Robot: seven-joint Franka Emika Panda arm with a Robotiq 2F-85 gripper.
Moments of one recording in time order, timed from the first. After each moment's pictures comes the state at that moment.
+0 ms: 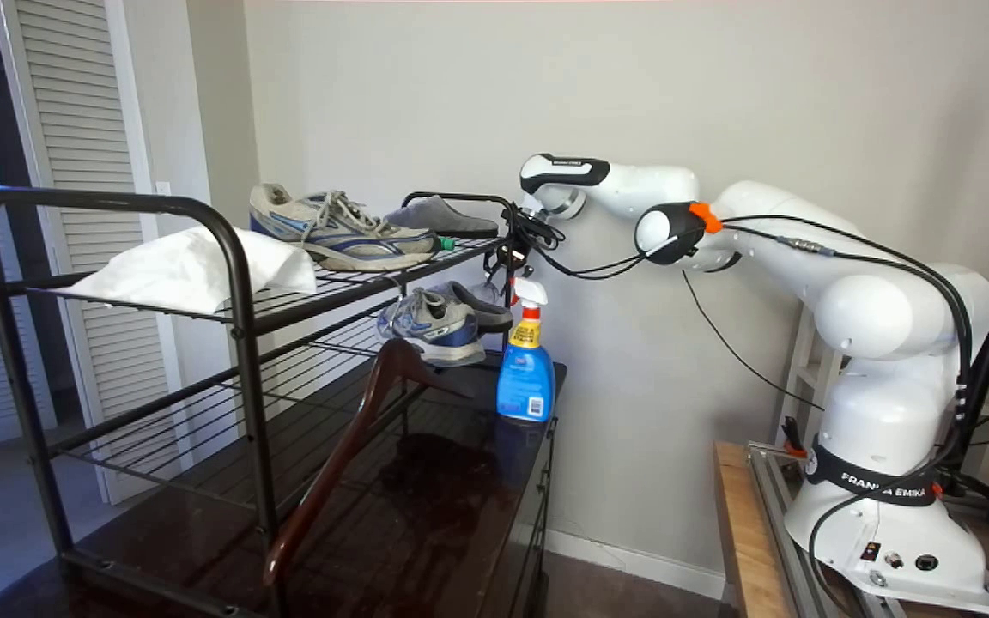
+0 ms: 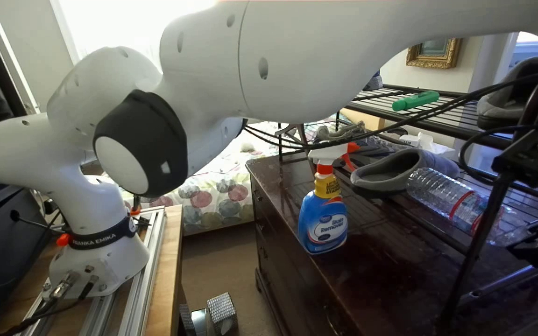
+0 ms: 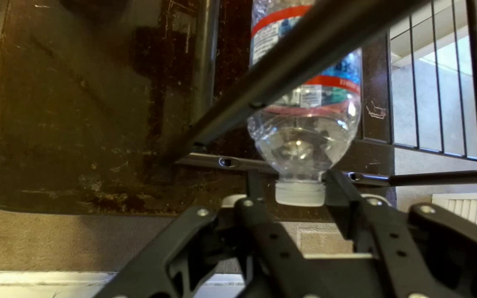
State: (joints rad) arm -0.76 1.16 0.15 -0.46 0.43 1.49 0.68
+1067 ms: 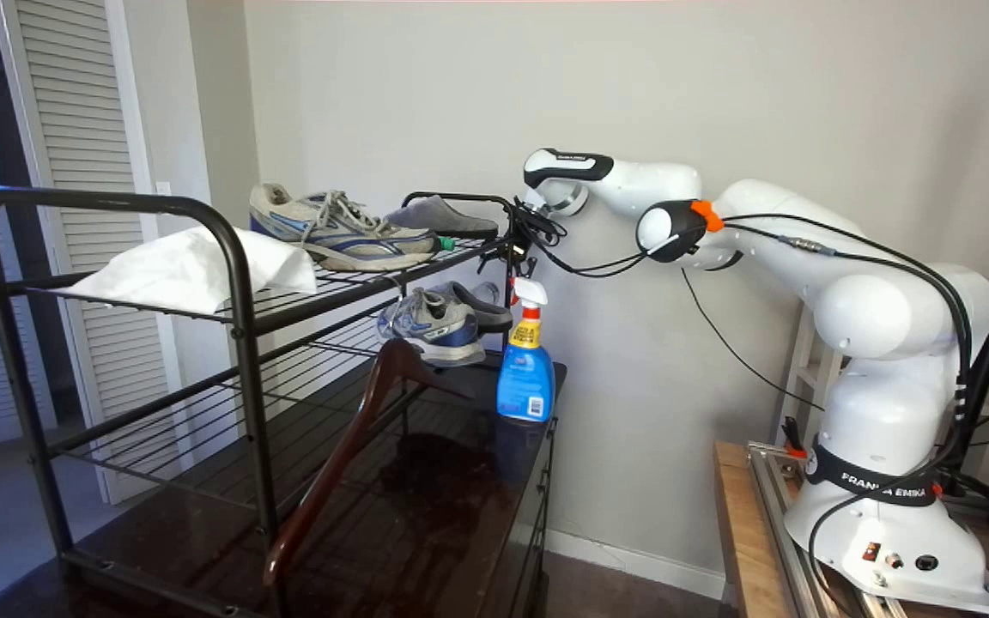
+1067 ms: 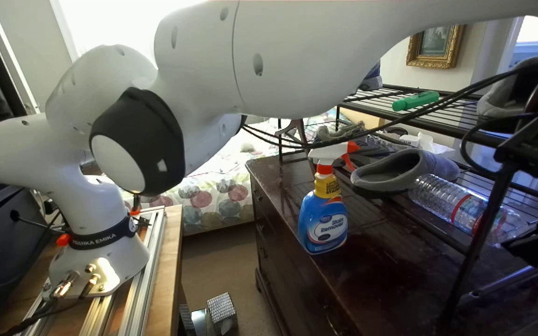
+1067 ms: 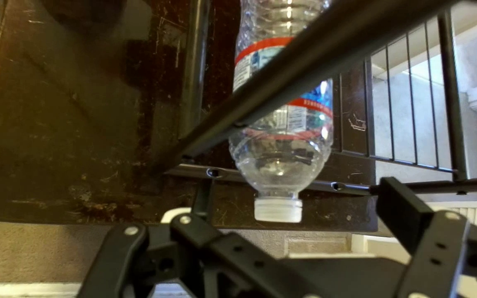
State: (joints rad) arm -0.77 1.14 0.16 -0.45 0.47 1.47 0.67
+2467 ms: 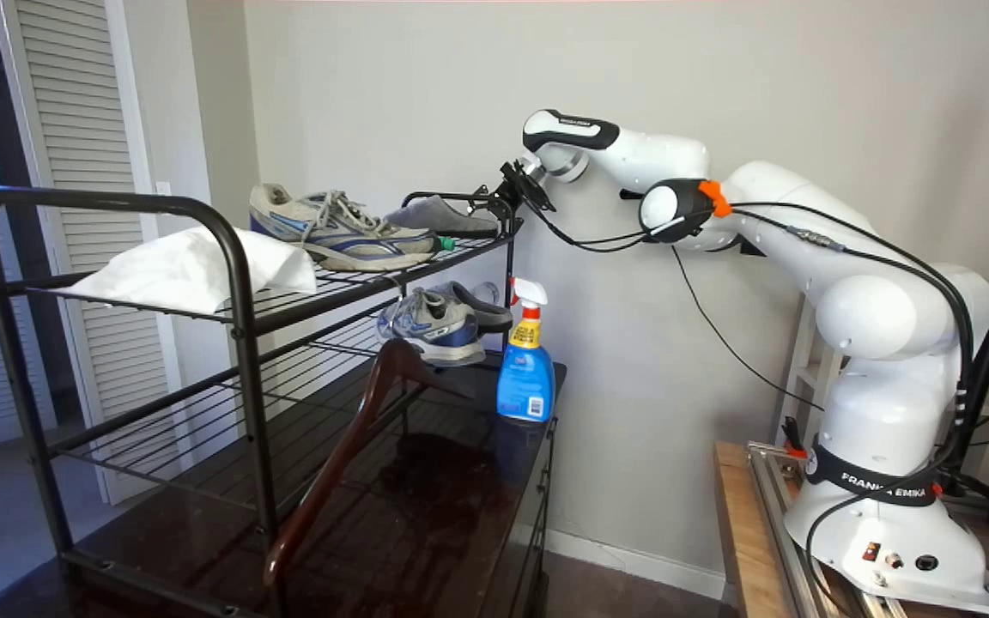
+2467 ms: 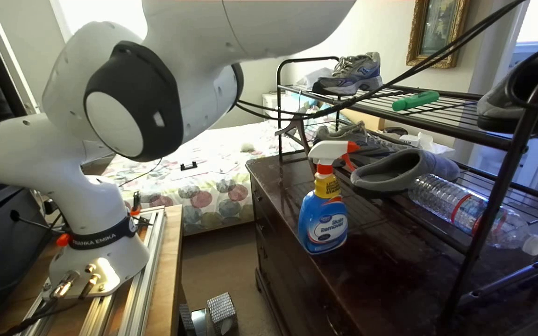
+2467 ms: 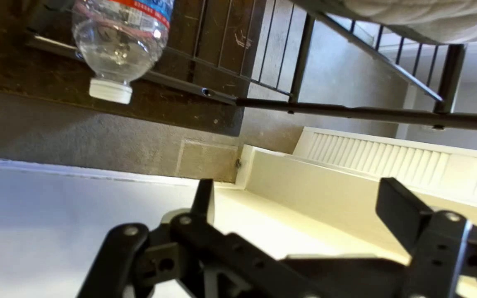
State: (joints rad) arm -0.74 1.03 0.16 -0.45 0.47 1.77 0.51
